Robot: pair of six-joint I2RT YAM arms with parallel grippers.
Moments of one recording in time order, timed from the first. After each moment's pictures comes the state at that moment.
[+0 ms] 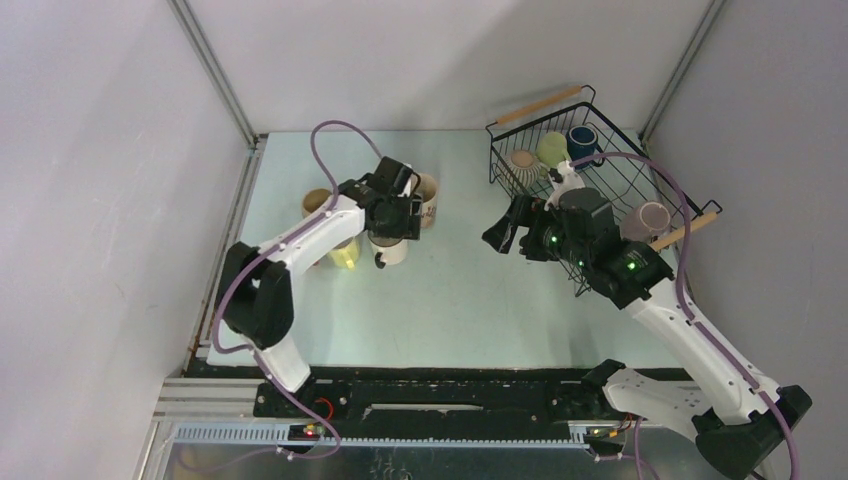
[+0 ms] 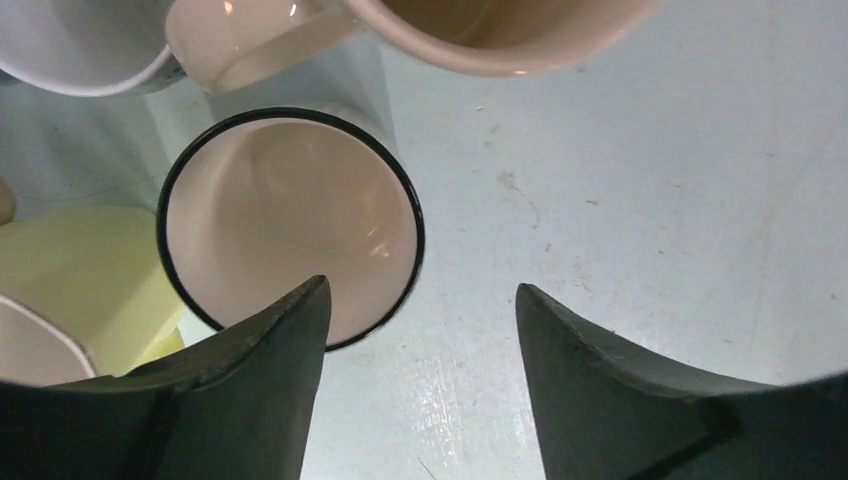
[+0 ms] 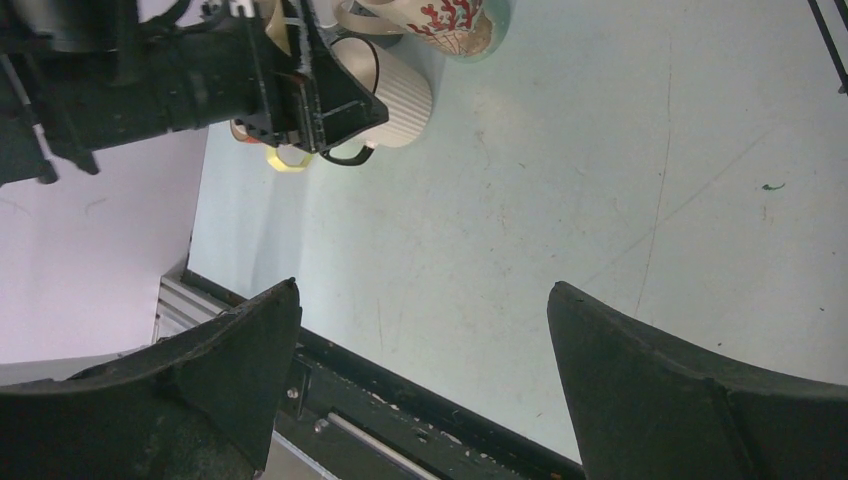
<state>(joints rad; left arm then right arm) -0.55 1.72 1.37 -0.70 -0.09 -0.39 0.59 0.99 1.10 -0.62 -0.03 0.67</state>
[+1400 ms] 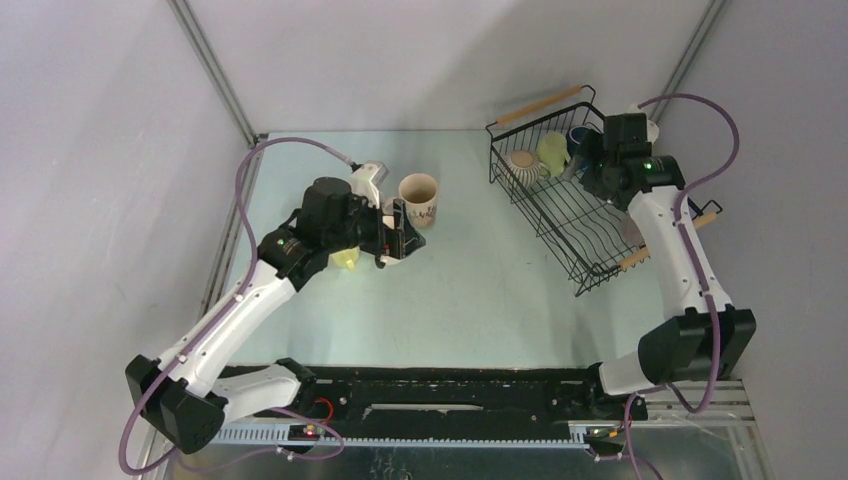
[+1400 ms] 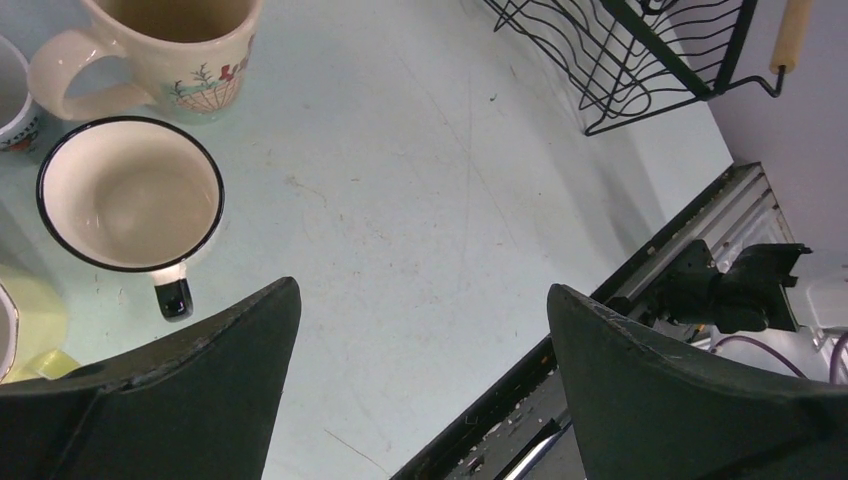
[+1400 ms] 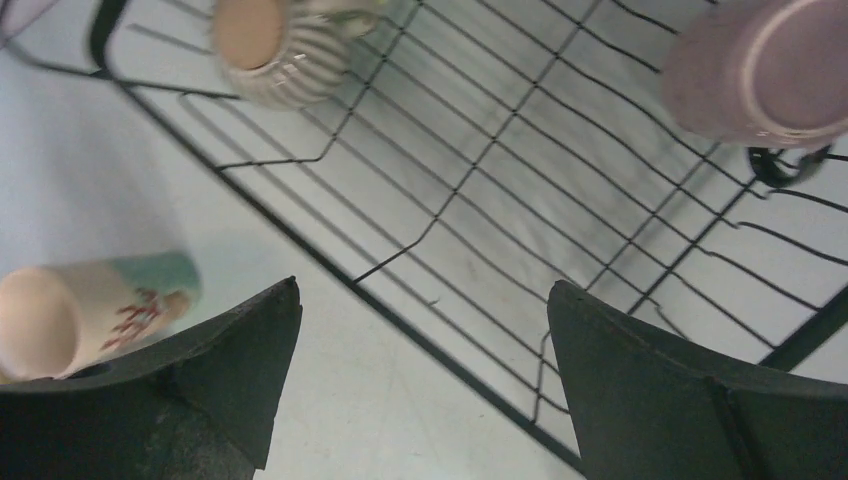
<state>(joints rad) -0.56 1.11 1.09 -0.51 0.25 -0.36 0.10 1.43 1.53 -0.88 0.20 0.55</state>
